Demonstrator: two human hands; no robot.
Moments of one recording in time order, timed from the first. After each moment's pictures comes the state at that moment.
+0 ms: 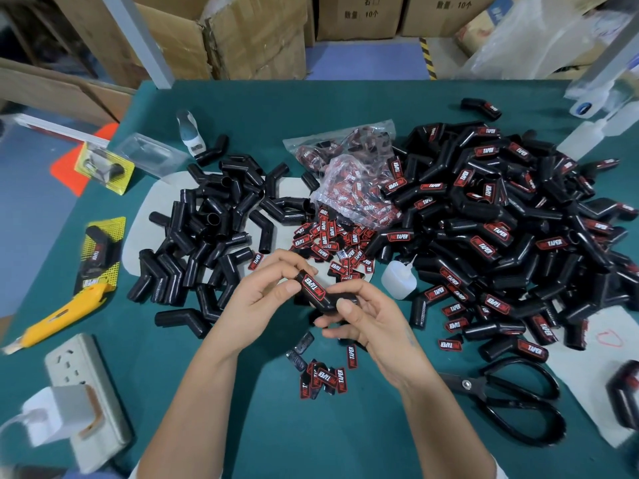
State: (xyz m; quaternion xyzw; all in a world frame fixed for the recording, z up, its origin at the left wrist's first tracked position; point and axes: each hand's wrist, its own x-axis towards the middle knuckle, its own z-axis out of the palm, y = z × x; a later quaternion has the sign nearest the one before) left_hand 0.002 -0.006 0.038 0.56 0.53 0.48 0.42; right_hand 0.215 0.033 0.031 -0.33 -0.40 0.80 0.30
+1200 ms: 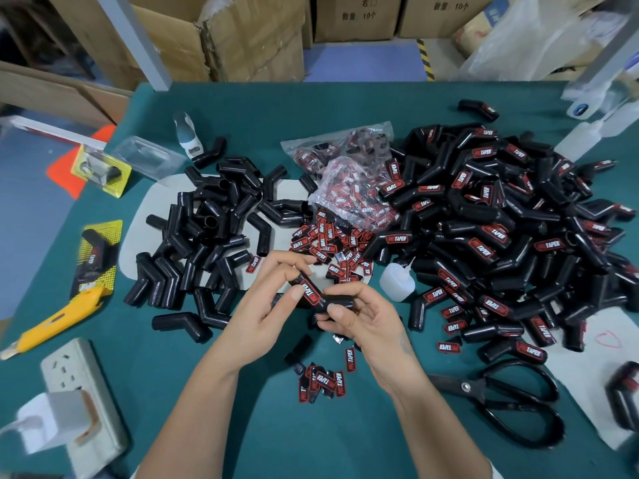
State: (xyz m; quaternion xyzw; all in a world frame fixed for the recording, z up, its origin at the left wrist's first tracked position) left_hand 0.012 -0.010 0.038 0.62 0.53 0.47 0.34; right_hand 0.208 0.028 0.027 -0.35 -0.40 0.77 0.35
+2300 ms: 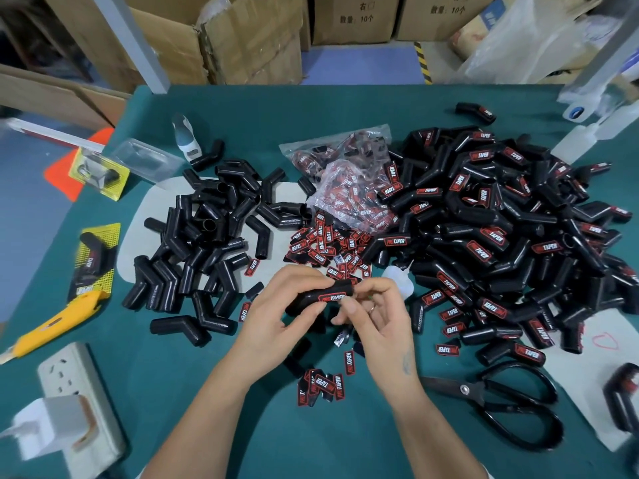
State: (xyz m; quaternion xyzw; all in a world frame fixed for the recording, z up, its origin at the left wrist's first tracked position) left_hand 0.029 -0.013 0.032 0.65 0.54 0.47 0.24; right_hand 0.209 0.022 0.029 -0.39 -0.49 0.63 0.46
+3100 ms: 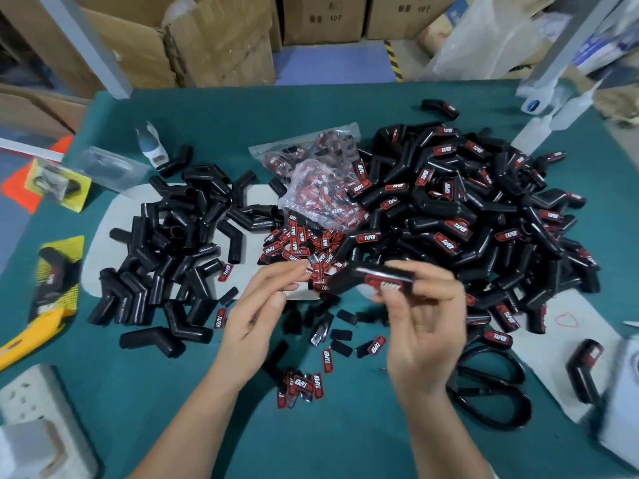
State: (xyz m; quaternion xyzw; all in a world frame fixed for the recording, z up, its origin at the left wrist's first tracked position) left_hand 0.046 -0.011 0.029 0.54 0.51 0.56 0.37; right_hand 0.244 0.029 0.069 -0.35 -0.58 0.34 0.65
